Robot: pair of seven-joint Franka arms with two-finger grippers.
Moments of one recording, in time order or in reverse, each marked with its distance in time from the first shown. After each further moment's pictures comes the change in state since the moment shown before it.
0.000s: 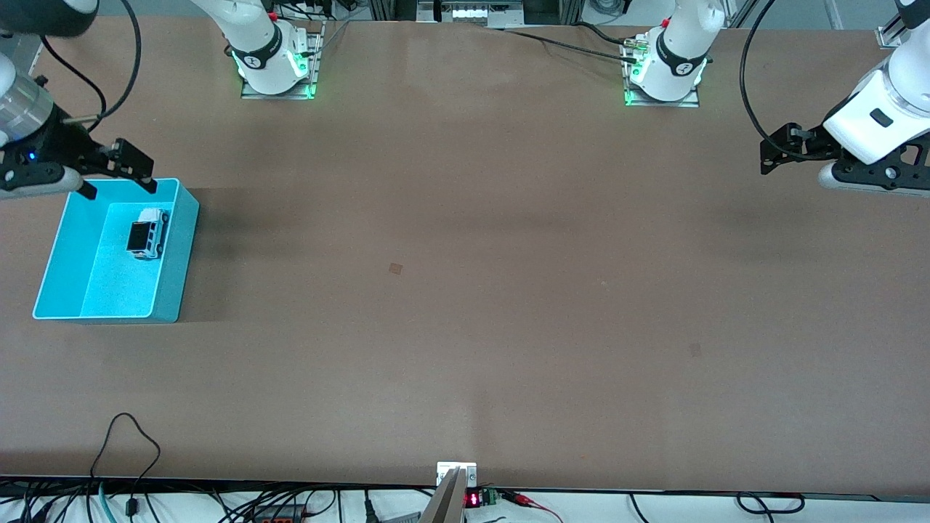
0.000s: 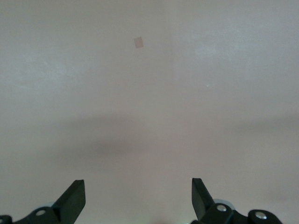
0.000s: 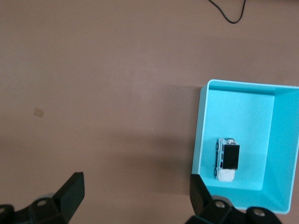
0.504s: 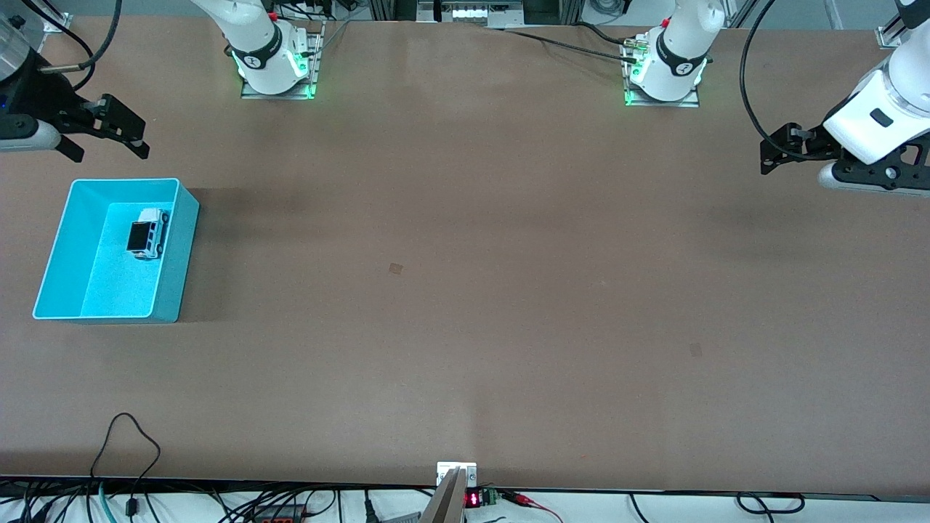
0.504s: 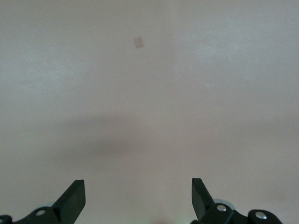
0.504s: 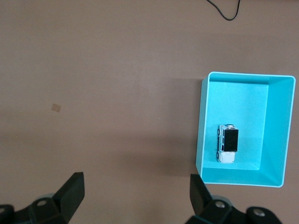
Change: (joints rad) left arm 0.000 0.000 0.000 0.000 0.000 0.000 0.000; right arm -0.002 -0.010 0.034 0.130 -0.001 -0.152 0.050
